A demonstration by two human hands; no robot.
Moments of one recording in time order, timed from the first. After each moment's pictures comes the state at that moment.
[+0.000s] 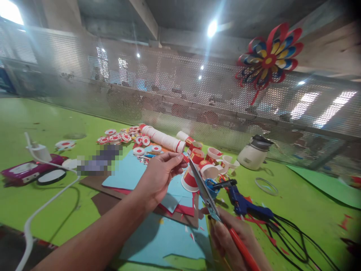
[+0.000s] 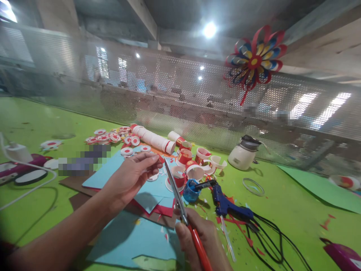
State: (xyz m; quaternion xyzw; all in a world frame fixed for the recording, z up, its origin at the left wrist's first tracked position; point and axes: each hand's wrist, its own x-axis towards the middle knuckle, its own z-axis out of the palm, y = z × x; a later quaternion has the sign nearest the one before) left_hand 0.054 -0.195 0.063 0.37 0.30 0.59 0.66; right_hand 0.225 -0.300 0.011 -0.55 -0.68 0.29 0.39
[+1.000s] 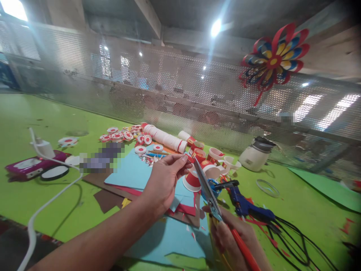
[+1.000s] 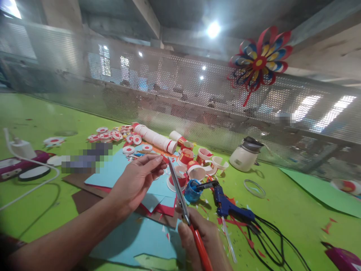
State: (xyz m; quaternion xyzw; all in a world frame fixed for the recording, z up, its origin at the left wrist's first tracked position) left_hand 0.065 -0.202 0.056 0.31 0.26 0.63 0.66; right_hand 0.222 -0.301 0.013 -0.53 -0.67 0.30 0.42
